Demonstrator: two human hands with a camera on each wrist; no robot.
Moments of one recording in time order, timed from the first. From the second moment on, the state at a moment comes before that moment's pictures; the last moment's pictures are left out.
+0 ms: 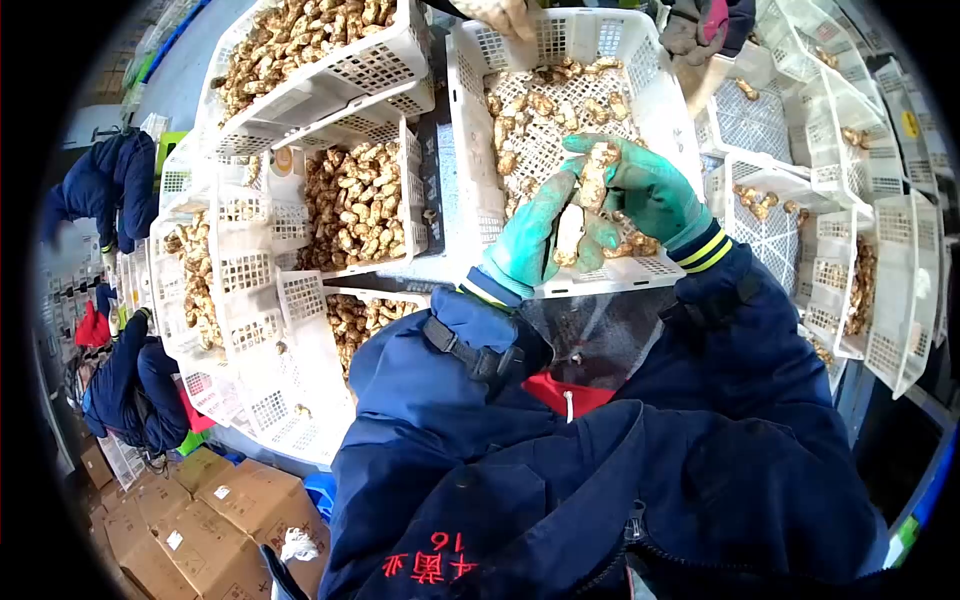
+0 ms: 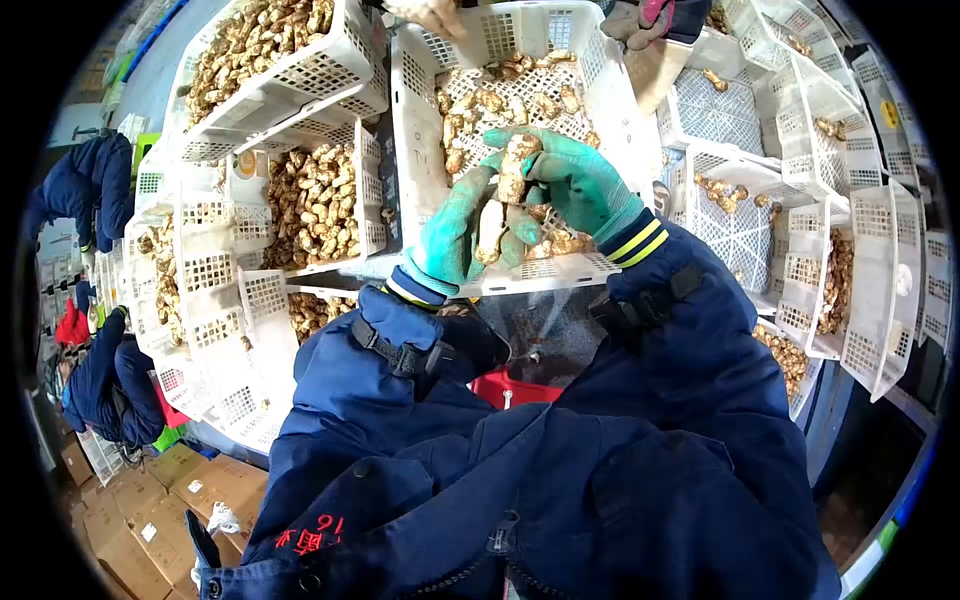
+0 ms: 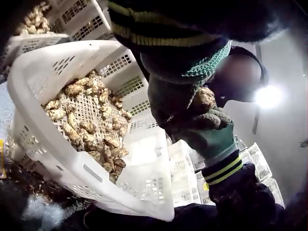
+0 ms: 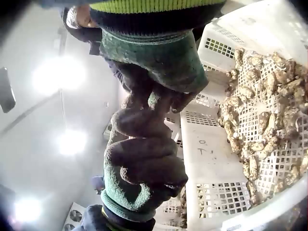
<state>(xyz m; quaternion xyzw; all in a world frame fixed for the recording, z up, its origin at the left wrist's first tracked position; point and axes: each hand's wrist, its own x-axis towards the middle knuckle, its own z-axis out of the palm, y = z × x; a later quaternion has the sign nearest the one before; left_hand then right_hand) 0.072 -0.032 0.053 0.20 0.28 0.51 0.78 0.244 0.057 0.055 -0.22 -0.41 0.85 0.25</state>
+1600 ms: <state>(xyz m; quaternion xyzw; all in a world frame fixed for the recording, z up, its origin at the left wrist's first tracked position) 0.051 -0.030 0.032 0.37 0.54 0.47 0.60 0.228 0.030 0.037 -0.38 -0.85 0.27 0.25</state>
